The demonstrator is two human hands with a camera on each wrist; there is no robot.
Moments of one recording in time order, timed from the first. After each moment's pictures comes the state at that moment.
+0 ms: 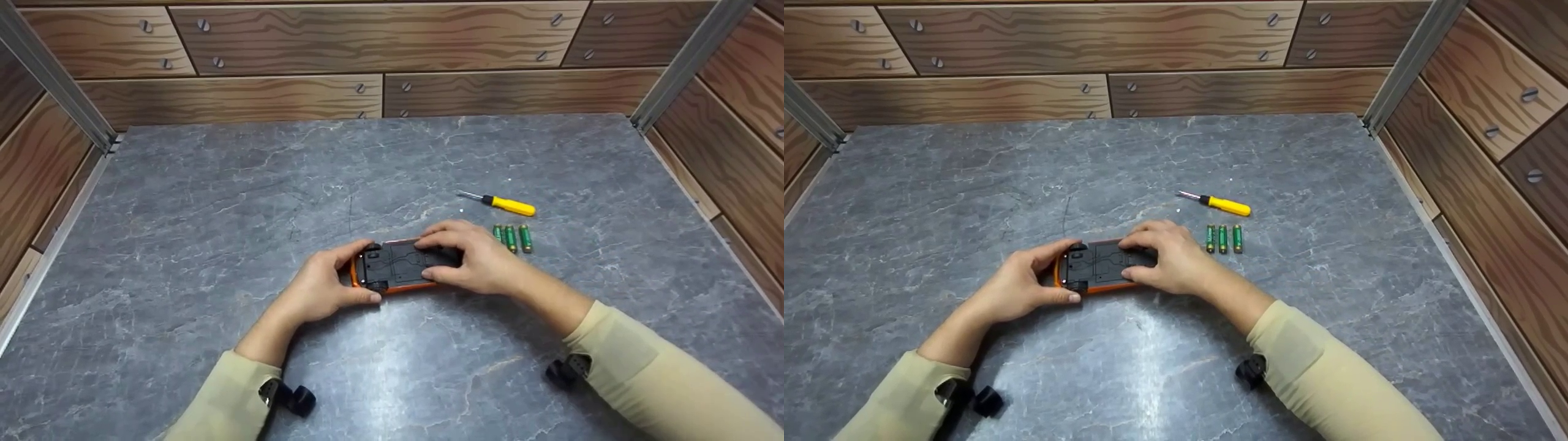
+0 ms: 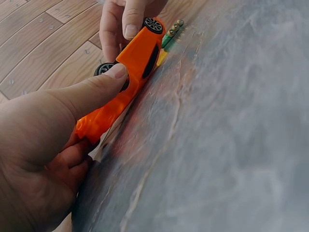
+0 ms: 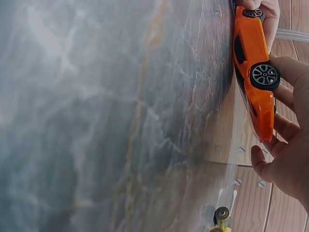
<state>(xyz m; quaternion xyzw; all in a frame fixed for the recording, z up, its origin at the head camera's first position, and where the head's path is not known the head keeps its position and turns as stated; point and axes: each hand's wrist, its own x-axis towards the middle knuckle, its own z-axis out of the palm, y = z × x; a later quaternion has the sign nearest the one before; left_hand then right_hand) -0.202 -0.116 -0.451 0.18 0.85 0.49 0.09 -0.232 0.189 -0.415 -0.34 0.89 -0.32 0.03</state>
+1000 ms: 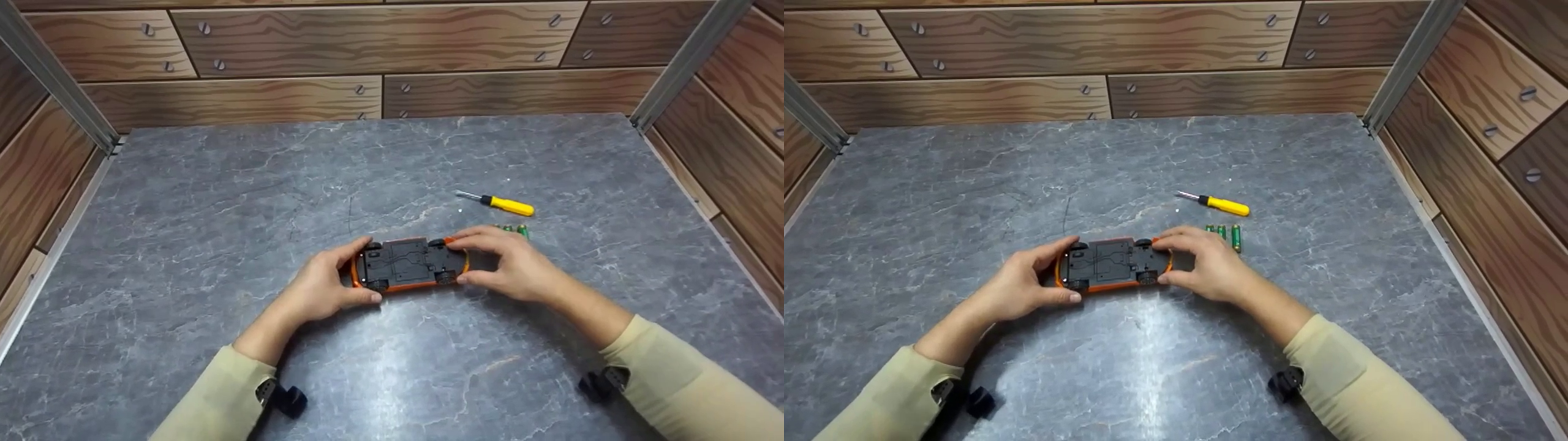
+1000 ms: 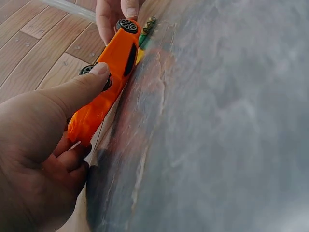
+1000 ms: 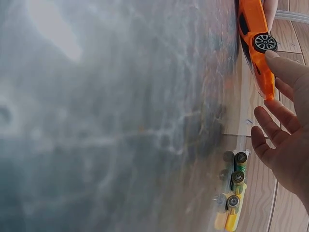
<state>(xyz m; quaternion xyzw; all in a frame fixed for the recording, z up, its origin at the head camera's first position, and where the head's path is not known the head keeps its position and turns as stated) -0.200 -0.114 -0.445 0.18 0.86 0.47 0.09 -0.222 0.238 -0.423 -0.31 0.89 -0.33 0.02</state>
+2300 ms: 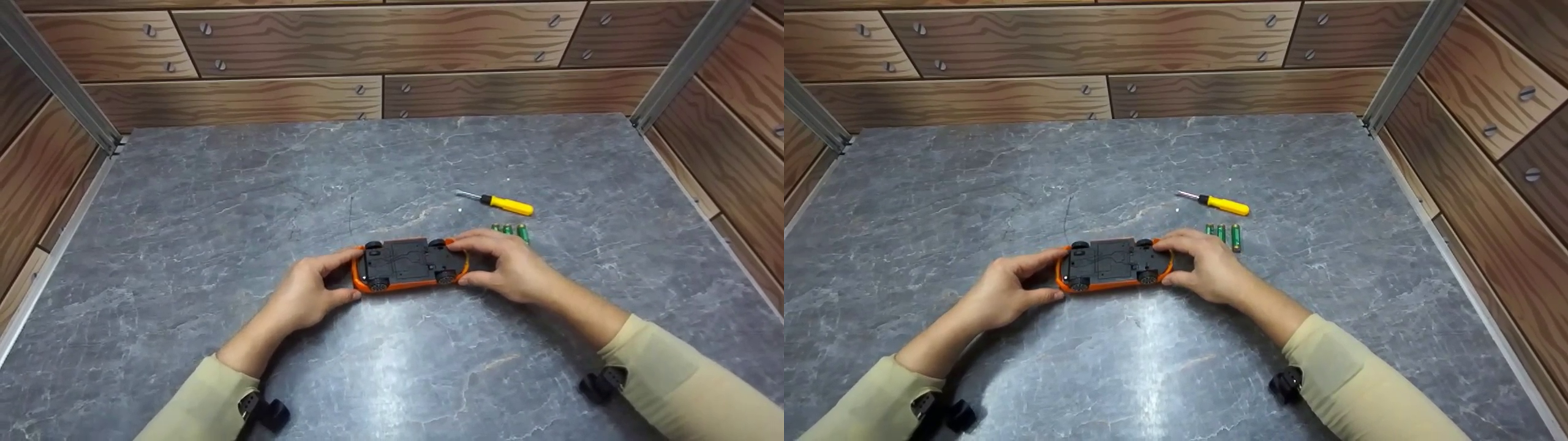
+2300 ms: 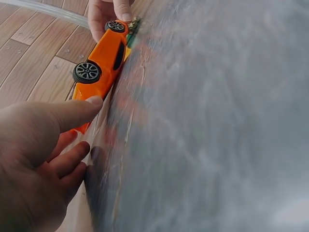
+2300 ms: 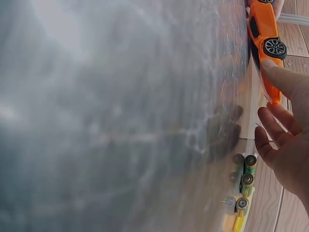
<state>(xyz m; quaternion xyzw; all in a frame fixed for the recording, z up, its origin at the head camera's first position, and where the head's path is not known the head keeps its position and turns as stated) -0.184 -0.126 -0.445 0.15 0.87 0.46 0.06 -0.222 0.239 -0.429 -0.31 0.89 -0.33 0.03</state>
